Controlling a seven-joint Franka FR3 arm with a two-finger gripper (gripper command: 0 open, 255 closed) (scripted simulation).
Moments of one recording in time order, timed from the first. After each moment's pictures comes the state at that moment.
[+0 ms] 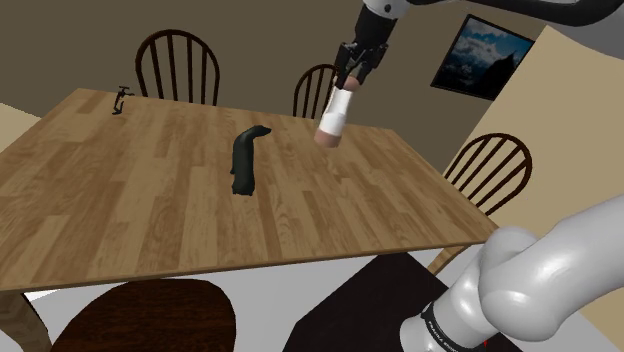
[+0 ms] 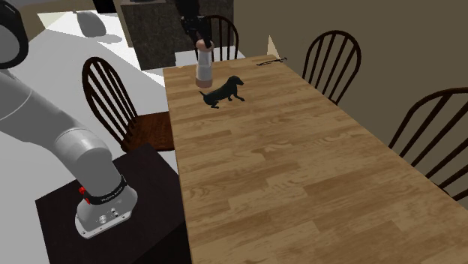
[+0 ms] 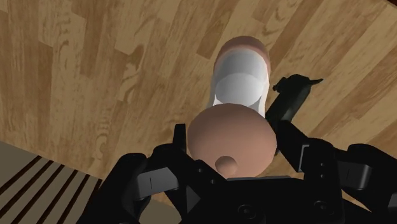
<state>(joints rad) 0.17 -0.31 -0.03 -1.86 -0.20 1.74 0.13</state>
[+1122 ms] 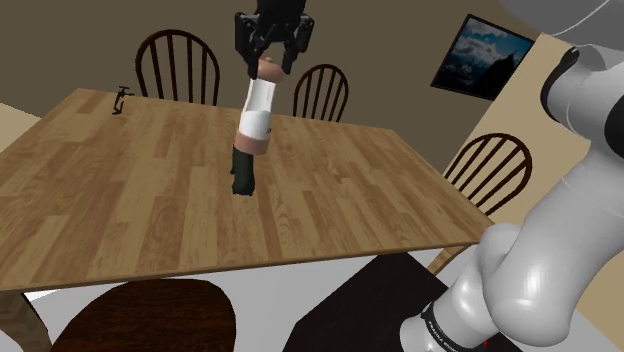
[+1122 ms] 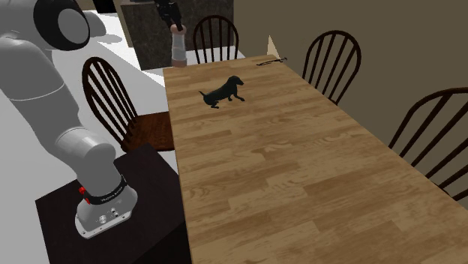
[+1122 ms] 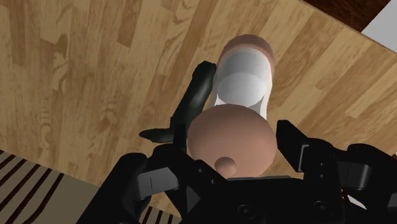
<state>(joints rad) 0.32 0.02 0.22 -1.46 -0.25 1.58 0.52</state>
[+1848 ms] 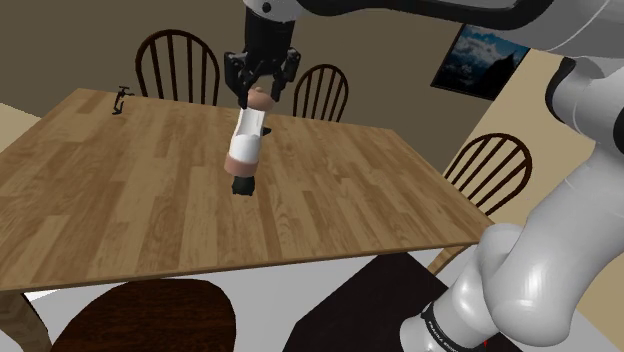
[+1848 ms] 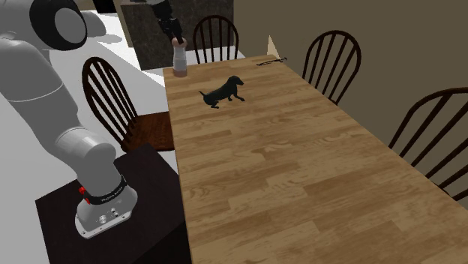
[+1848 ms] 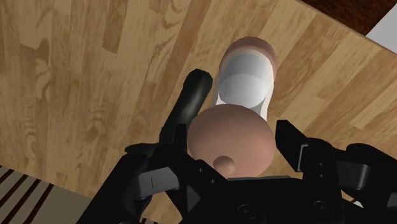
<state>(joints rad) 0.33 0.00 0.23 -1.63 -0.25 1.73 0.57</state>
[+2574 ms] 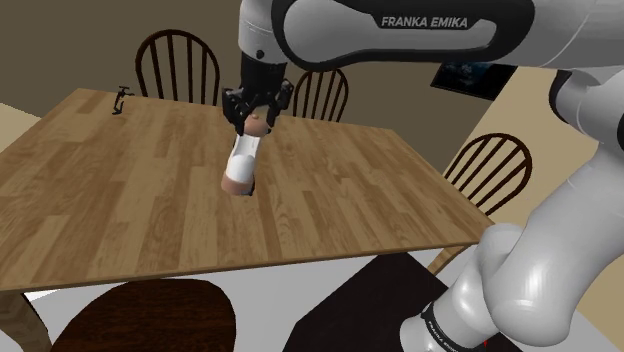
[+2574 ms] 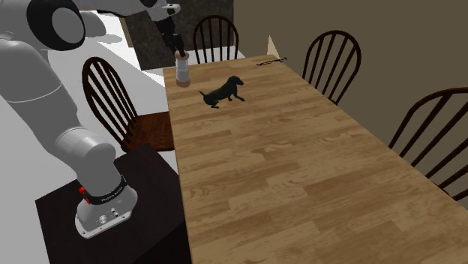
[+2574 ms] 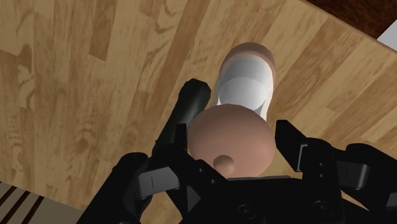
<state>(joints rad) 0.32 -0.01 0.22 -1.79 -0.26 1.88 0.60</state>
